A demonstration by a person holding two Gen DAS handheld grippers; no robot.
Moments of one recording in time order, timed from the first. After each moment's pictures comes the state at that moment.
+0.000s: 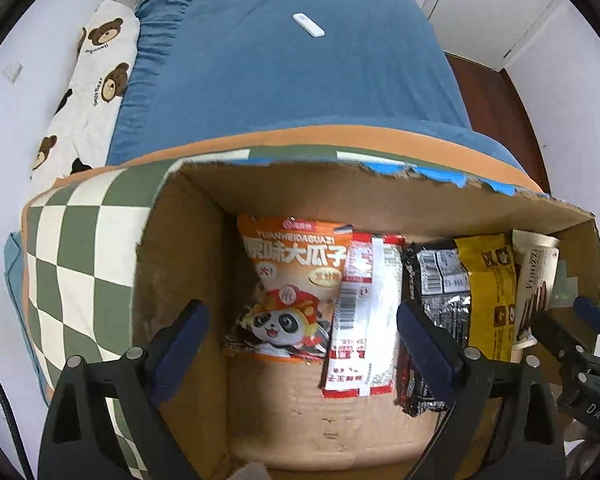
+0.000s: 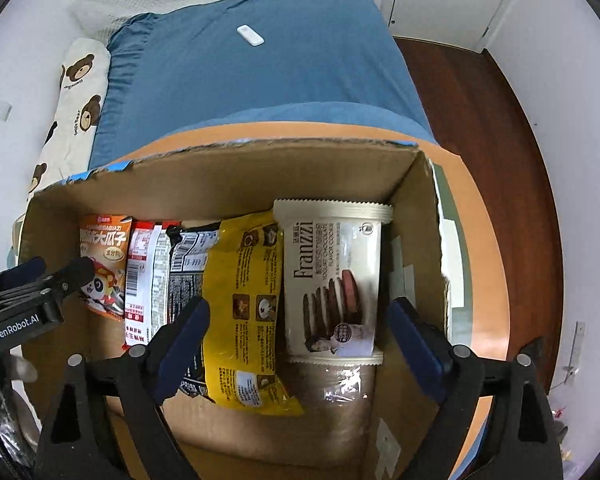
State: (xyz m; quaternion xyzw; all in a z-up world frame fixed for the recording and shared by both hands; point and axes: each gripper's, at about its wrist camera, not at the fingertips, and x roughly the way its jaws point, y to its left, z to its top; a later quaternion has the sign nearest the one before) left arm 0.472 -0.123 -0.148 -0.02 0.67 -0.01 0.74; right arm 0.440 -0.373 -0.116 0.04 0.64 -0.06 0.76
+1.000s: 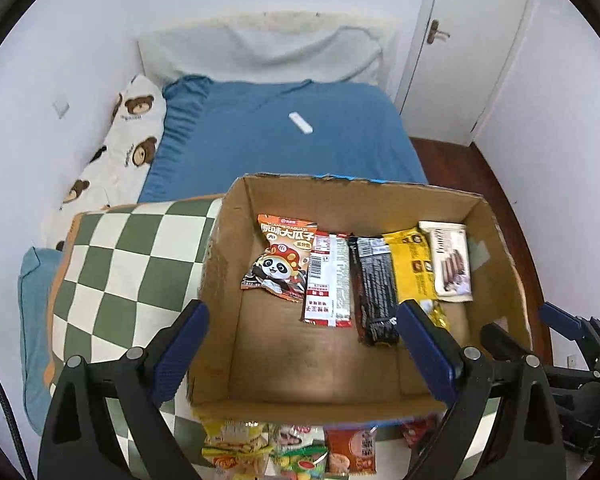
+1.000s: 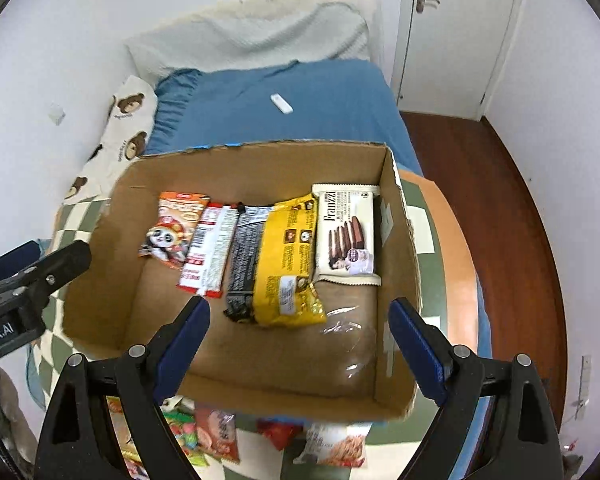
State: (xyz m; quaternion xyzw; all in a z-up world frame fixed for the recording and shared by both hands) left arm 0.305 -0.134 -0.011 -0.02 0.50 -0.02 0.87; right arm 0.289 -0.327 -0.031 0.00 0.51 -0.02 0.86
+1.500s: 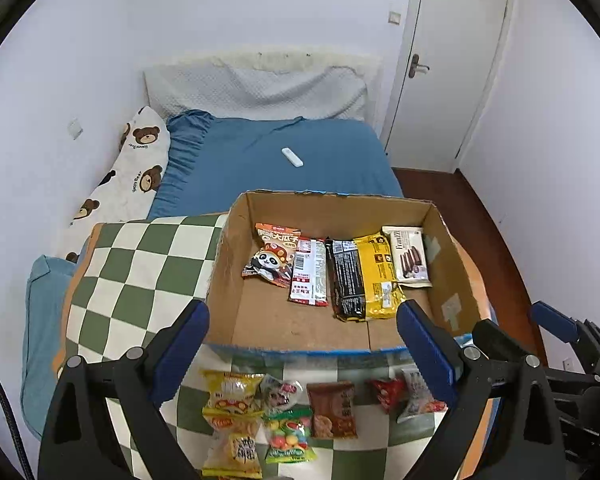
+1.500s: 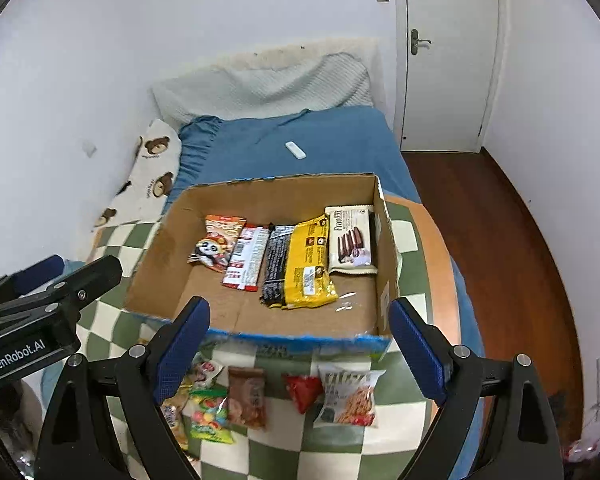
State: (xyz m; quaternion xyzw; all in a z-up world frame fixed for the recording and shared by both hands) left arm 0.211 -0.145 0.044 -0.03 0.44 -0.02 0.90; right arm 0.186 -0.321 0.033 0.03 0.43 0.00 0.90
